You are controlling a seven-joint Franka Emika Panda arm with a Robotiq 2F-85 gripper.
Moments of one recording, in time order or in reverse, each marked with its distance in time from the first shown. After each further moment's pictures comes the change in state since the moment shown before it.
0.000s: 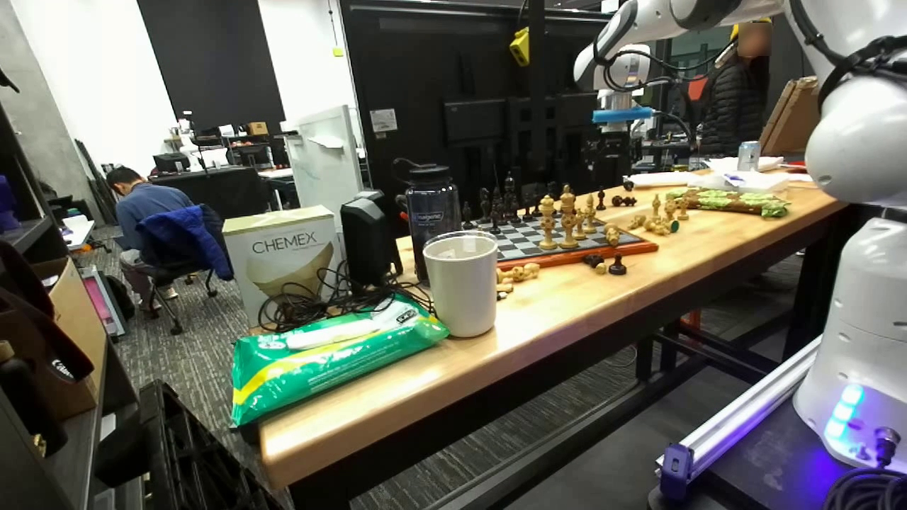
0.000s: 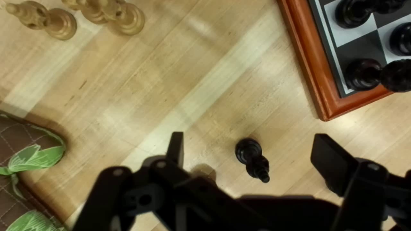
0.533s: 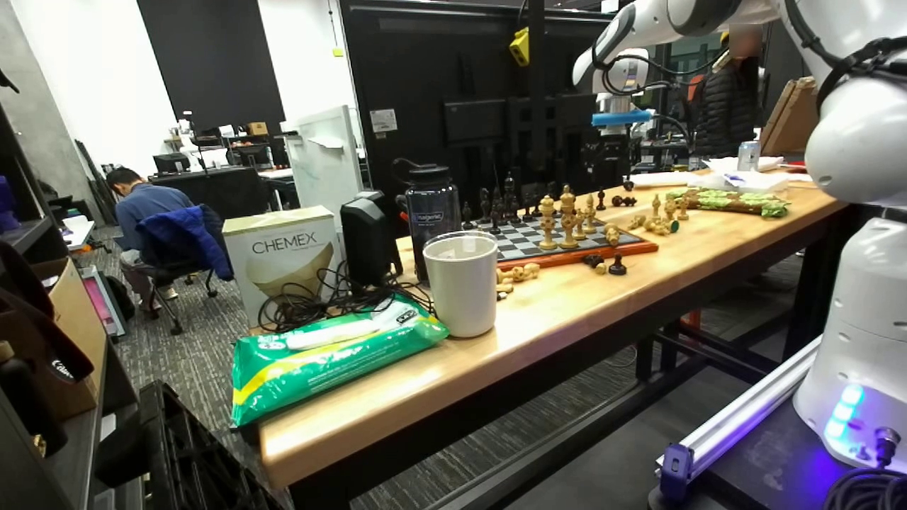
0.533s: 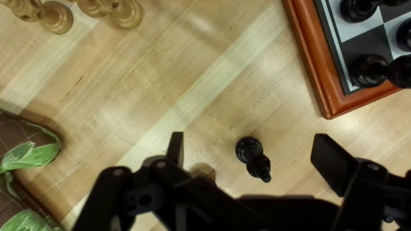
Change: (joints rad) arm -0.001 0.023 0.001 0.020 -0.002 0.000 -0.001
